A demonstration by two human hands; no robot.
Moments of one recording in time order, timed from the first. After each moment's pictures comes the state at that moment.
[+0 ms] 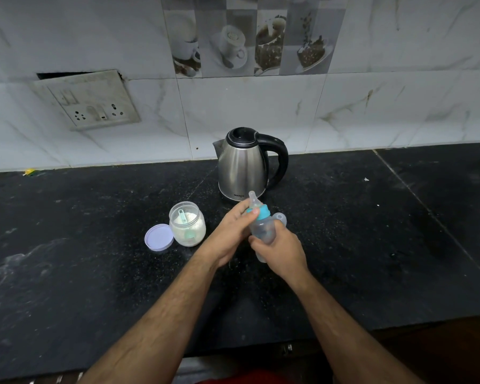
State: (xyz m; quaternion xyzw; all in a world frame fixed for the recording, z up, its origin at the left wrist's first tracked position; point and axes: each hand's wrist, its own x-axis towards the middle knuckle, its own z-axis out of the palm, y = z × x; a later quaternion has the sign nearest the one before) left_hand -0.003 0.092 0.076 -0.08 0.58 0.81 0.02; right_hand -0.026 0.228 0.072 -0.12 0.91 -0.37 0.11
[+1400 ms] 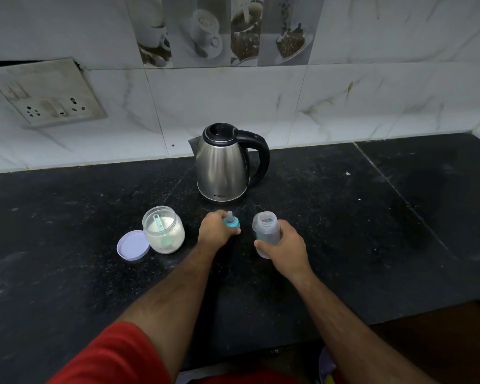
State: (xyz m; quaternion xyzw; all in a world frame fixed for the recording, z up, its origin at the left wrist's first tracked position) left_hand -0.079 0.073 -0.004 -0.27 0.87 0.42 0.03; right_hand -0.065 0.260 0.036 -0.06 0.89 -0.44 0.07
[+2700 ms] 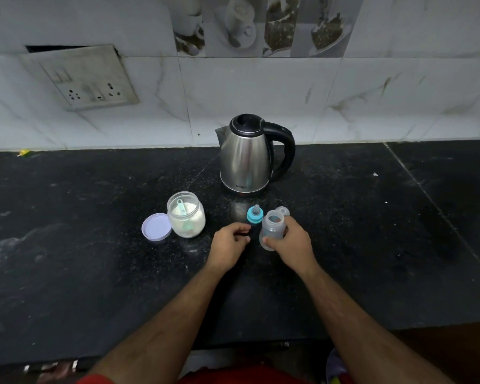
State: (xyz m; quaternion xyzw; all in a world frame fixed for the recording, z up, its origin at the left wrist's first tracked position) left_hand -0.015 0.081 -0.034 -0.22 0.80 0.55 -0.04; right_hand -0.067 0.241 0.024 -0.10 0.88 -0.44 0.14
